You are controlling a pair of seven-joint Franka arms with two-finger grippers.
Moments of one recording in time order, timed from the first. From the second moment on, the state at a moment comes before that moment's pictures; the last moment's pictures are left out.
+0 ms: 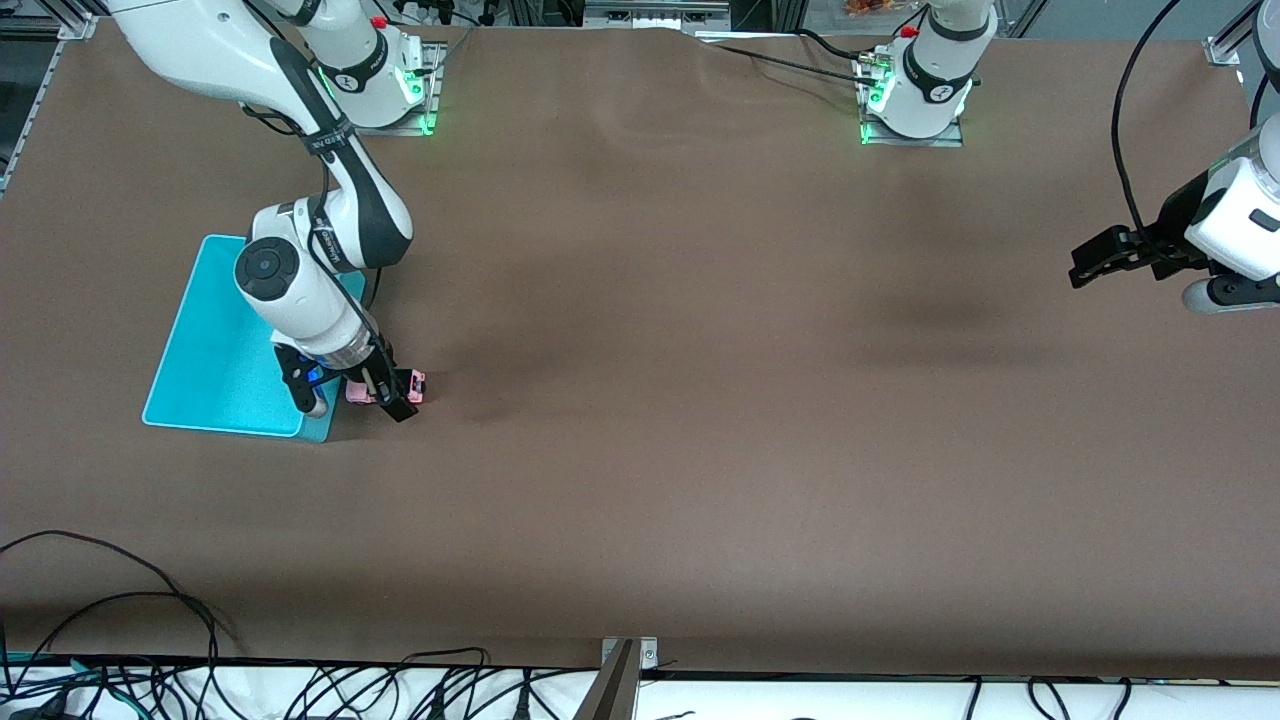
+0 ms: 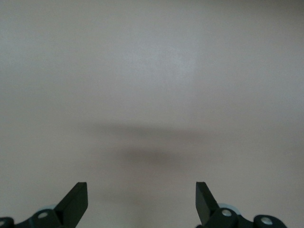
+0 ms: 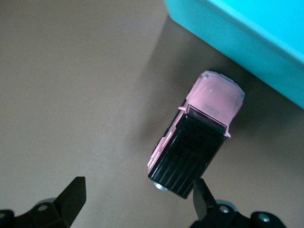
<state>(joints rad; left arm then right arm) 0.46 0.02 -0.46 -1.67 0.02 1.65 -0.13 0.13 0.43 0.11 -2.04 -0.05 2.61 1.36</state>
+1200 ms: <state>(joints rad) 0.18 0.01 -0.19 -1.65 0.02 1.65 -0.13 0.11 0.50 0.07 -2.06 -0.05 2.60 1.54</state>
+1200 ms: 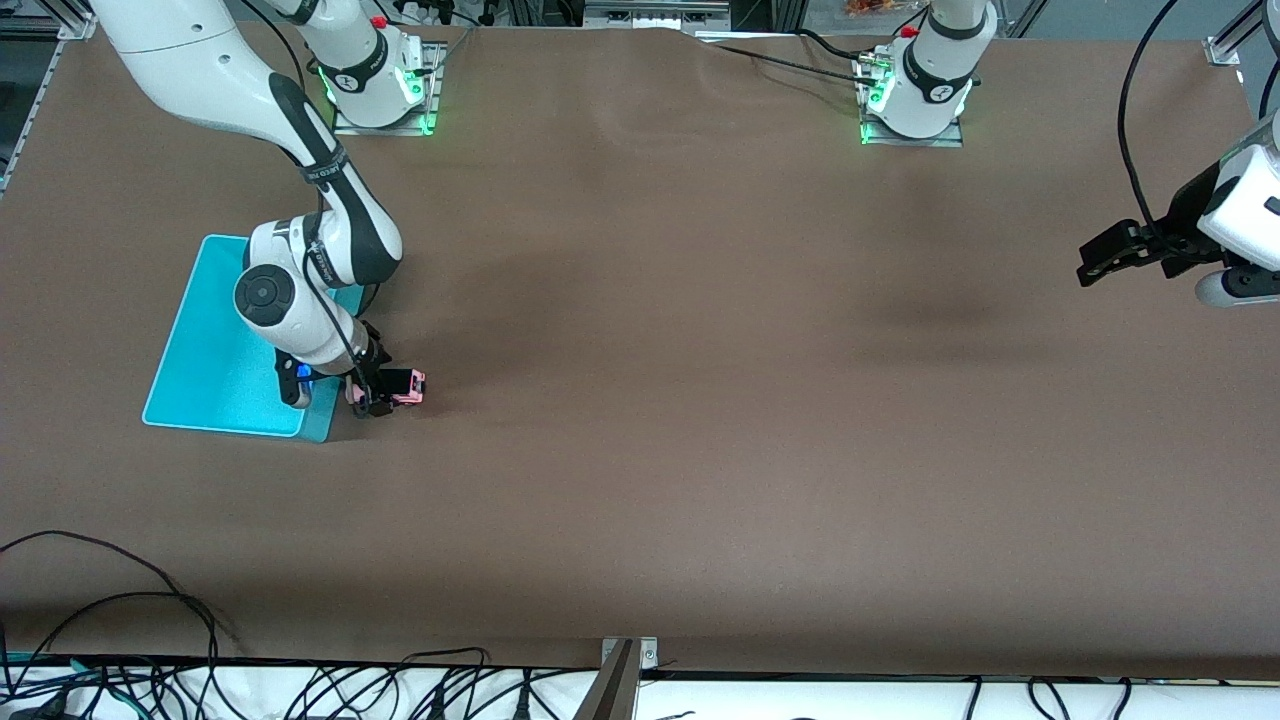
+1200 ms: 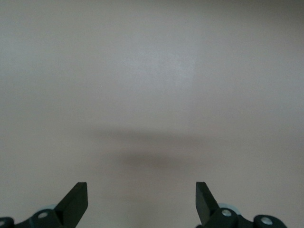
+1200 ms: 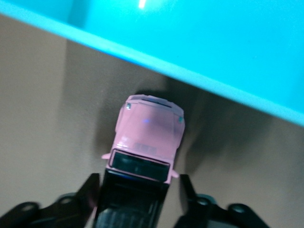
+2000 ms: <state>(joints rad) -0.11 -0.02 0.09 -1.65 0.02 1.64 -0.13 0.12 0.37 0.07 -1.97 -0.05 2.56 1.56</state>
